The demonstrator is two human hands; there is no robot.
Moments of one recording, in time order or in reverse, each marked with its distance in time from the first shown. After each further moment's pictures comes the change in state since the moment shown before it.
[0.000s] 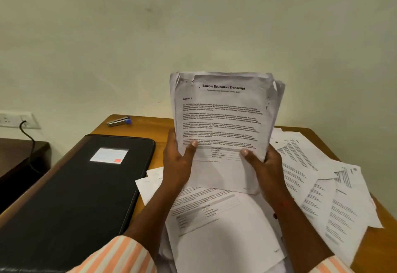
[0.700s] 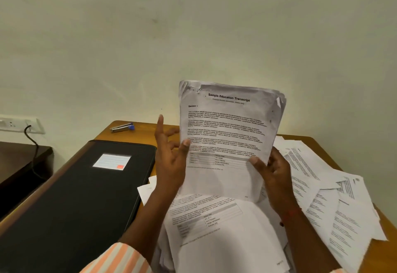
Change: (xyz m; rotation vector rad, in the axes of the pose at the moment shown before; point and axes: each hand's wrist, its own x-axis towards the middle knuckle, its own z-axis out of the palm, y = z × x) left_hand 0.008 0.002 -0.015 0.010 0.020 0.133; right_hand -0.001 -0.002 -0.011 -0.003 -0.022 -0.061
